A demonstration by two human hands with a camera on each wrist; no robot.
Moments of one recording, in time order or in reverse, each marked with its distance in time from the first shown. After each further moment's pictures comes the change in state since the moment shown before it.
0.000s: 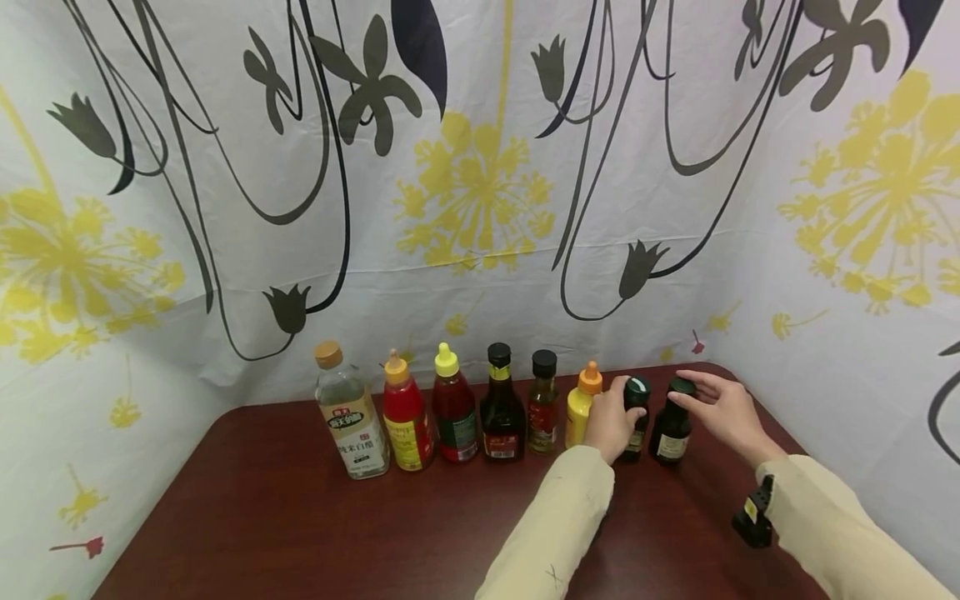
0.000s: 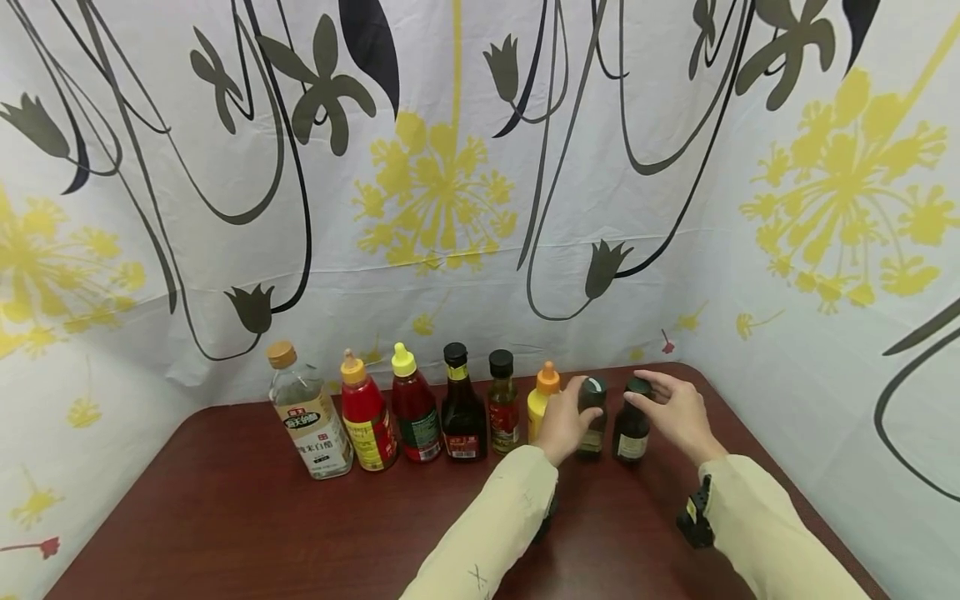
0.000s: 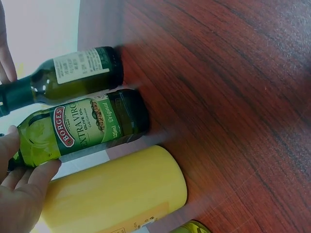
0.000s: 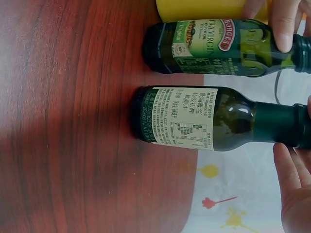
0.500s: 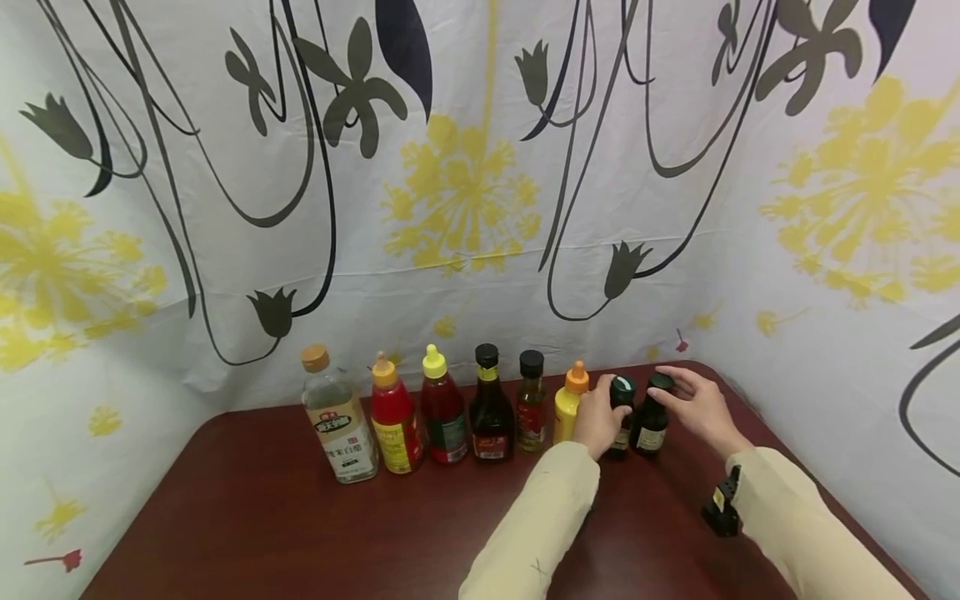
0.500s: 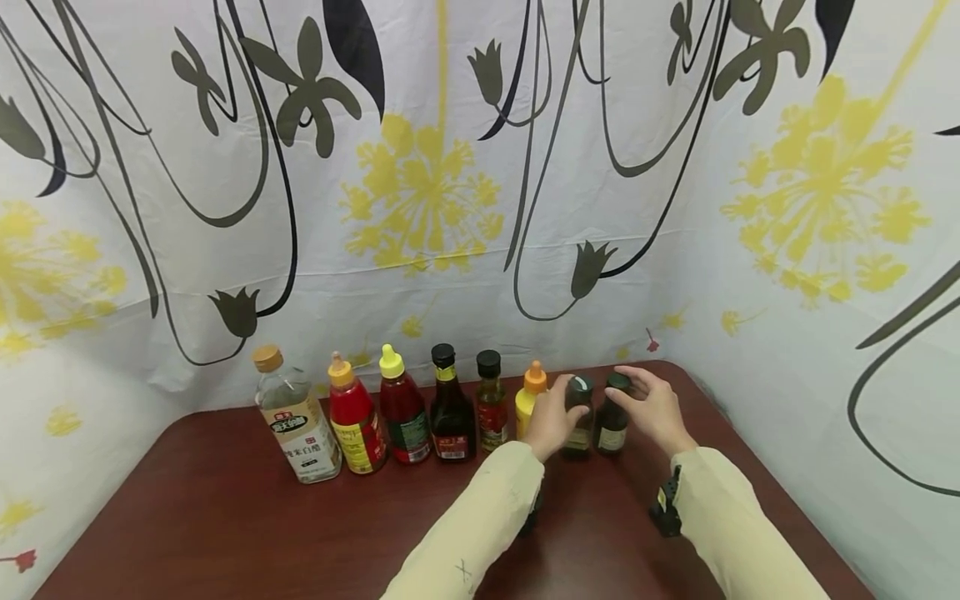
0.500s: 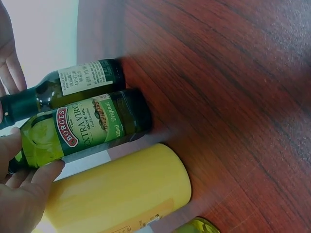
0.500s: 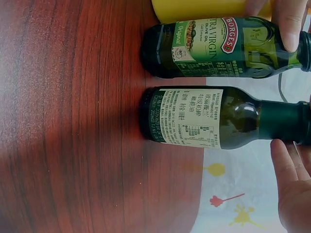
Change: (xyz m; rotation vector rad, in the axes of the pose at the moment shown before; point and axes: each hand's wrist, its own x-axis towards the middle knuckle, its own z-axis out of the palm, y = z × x) left_hand 0.000 0.001 -0.001 -0.019 -0.018 -0.002; right_hand 0.003 0.000 0.008 0.081 -0.031 0.081
